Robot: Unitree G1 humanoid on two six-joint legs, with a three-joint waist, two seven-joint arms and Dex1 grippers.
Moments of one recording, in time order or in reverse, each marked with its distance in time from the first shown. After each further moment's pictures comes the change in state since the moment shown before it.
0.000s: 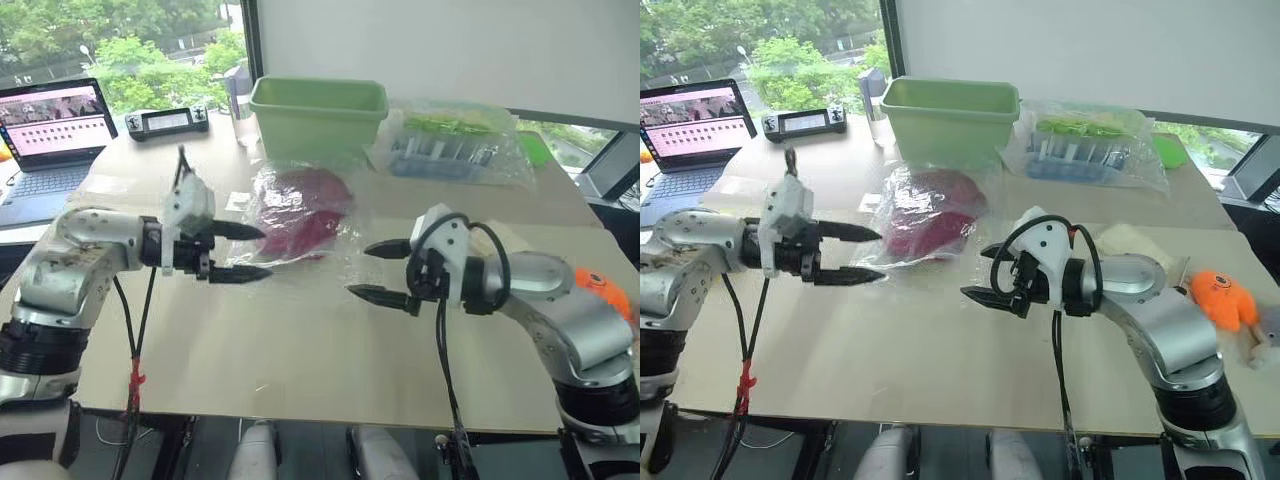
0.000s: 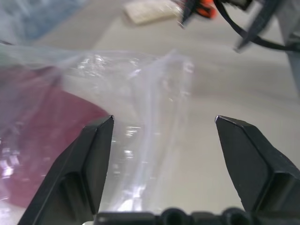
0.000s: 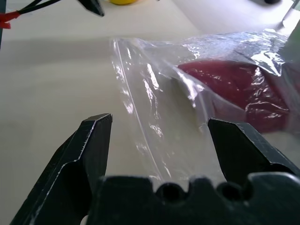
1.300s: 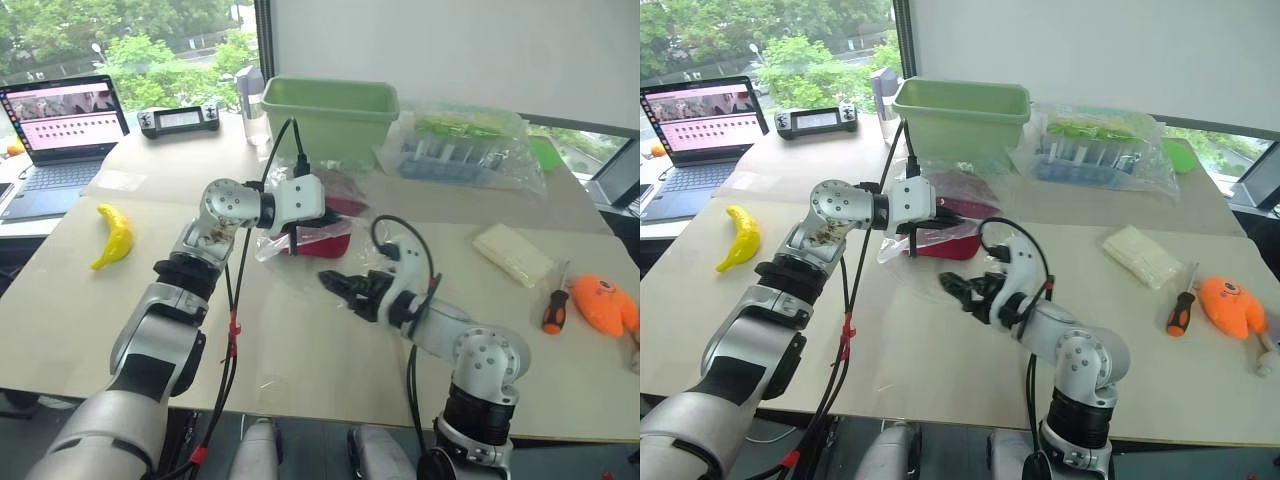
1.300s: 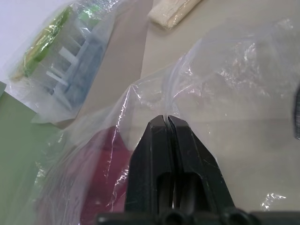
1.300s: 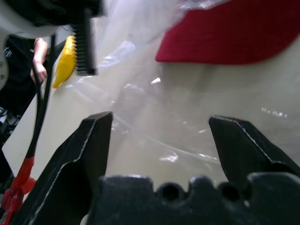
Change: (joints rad) left arm -0.494 -0.501 -0.205 0.885 0.524 -0.820 0.159; right arm 0.086 0.811 -0.445 0.212 0.207 0.480 -0.854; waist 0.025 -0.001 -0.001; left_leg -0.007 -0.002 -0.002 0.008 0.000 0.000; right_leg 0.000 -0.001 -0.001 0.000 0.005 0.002
